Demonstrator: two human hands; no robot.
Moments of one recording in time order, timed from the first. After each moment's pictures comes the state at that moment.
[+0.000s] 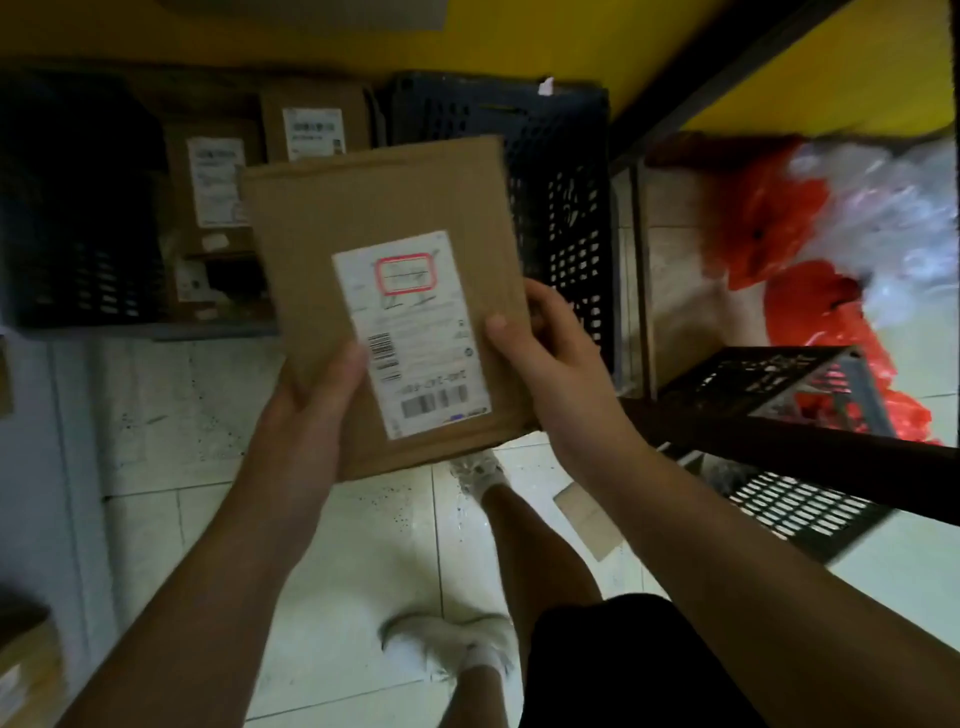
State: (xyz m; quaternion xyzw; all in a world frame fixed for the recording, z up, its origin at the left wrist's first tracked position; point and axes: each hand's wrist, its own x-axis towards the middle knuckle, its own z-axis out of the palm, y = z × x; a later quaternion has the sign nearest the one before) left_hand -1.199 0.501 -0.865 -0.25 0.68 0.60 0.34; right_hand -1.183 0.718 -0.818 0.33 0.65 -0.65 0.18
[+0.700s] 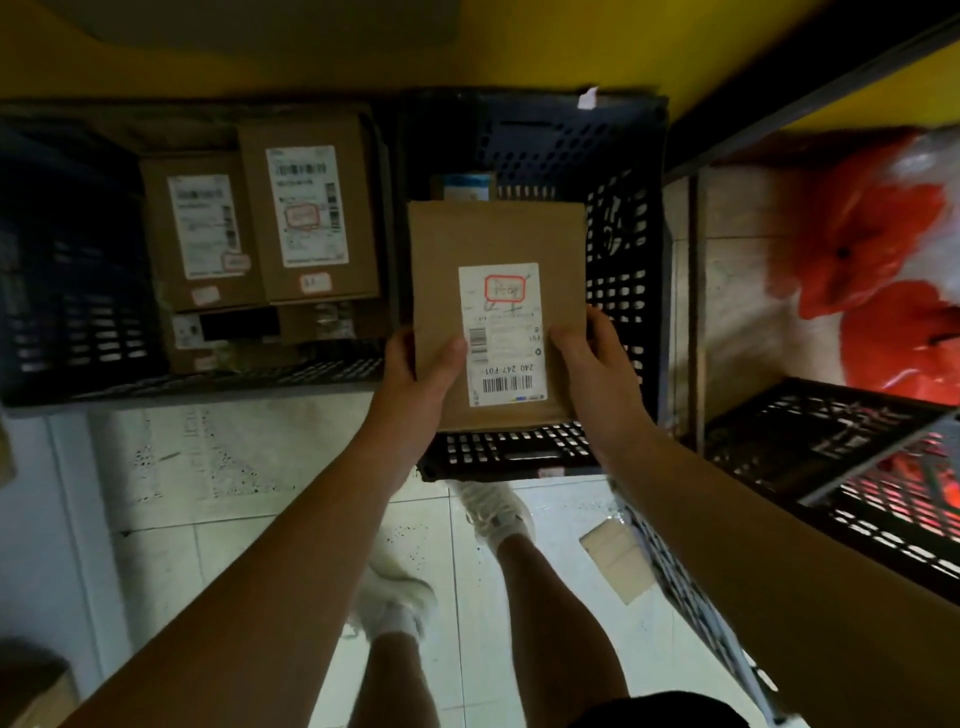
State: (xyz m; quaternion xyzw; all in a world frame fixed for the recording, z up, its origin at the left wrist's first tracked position) left_hand -1.313 0.612 -0.980 -0.28 0.64 0.58 0.42; right_hand -1.276 0.803 -0.969 0.44 0.64 -0.60 0.19
